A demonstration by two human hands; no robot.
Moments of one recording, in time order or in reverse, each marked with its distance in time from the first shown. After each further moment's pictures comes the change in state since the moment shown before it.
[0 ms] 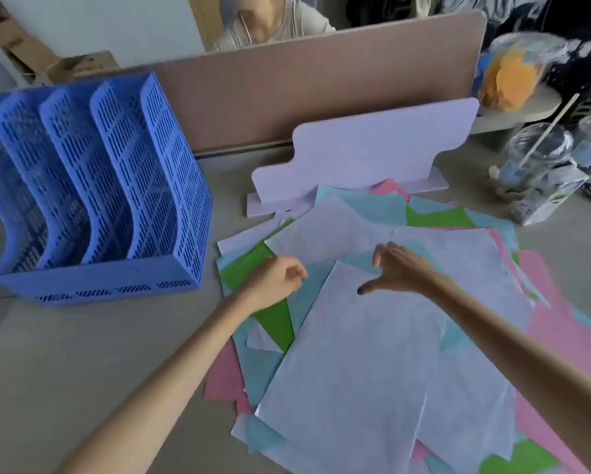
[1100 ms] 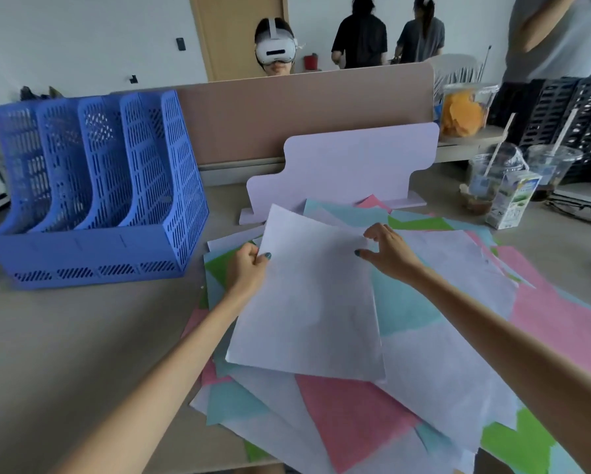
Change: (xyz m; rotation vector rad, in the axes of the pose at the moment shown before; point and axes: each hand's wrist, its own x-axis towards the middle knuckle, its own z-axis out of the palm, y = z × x) left_hand -0.003 -0.040 0.069 -0.343 0.708 -0.059; right_hand 0.004 0.037 0.052 0.257 0.529 -0.152
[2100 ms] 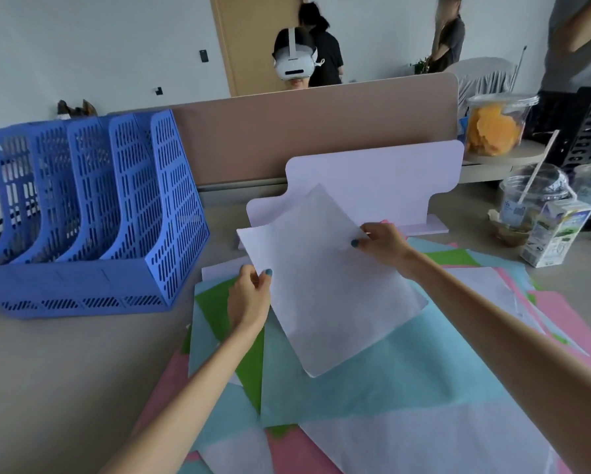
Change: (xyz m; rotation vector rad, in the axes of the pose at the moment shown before) left_hand 0.034 0.001 0.043 0.056 0.224 -0.021; right_hand 0.095 -0.005 -0.017 0.574 -0.130 0.089
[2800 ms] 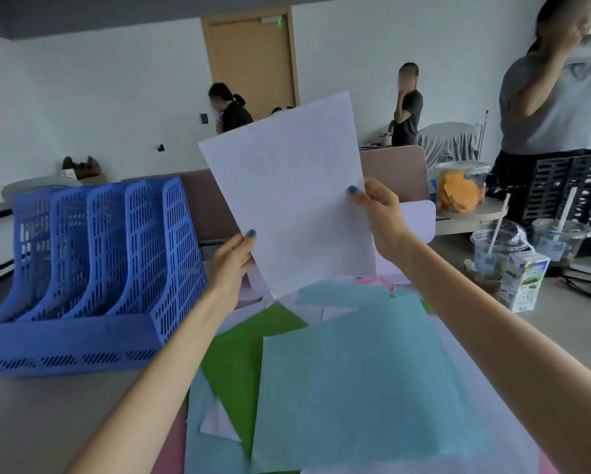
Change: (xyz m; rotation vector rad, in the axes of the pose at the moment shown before) left_hand 0.054 0.117 -0.070 -0.823 -0.302 0.034; right_hand -0.007 -0.126 -0.048 0.625 0.169 -0.383
